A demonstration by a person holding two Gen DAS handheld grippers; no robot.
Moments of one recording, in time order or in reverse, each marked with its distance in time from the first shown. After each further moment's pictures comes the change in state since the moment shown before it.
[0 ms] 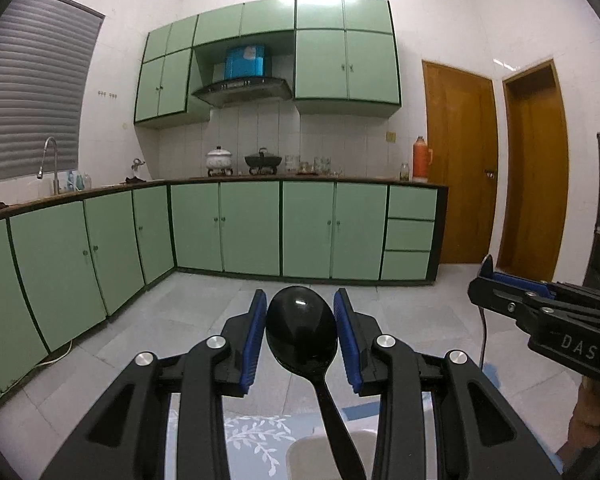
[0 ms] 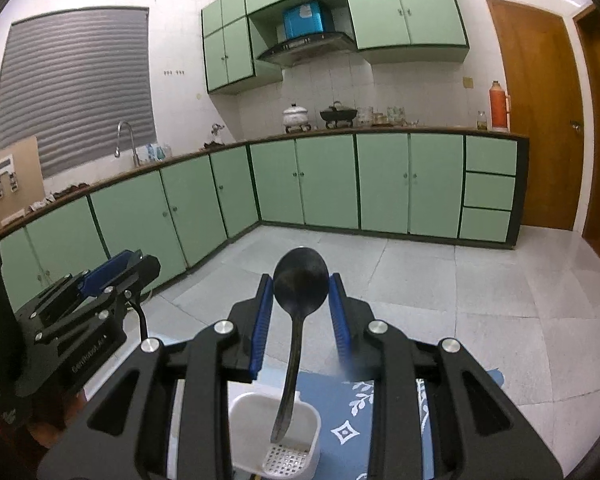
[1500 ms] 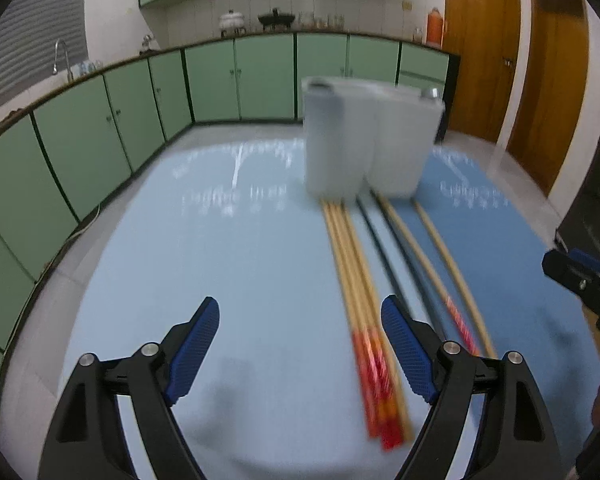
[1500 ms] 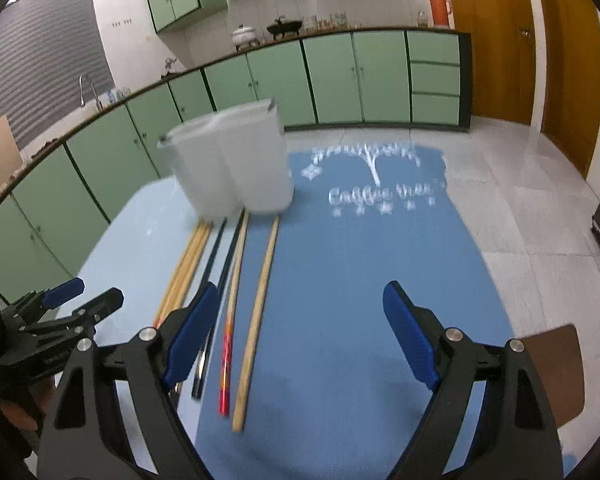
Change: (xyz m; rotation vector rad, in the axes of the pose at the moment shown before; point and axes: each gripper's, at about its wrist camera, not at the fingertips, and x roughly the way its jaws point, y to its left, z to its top) left arm -0.174 -0.001 -0.181 -0.015 0.543 0.048; right arm -0.171 0.029 -0.216 0.171 0.313 -0.117
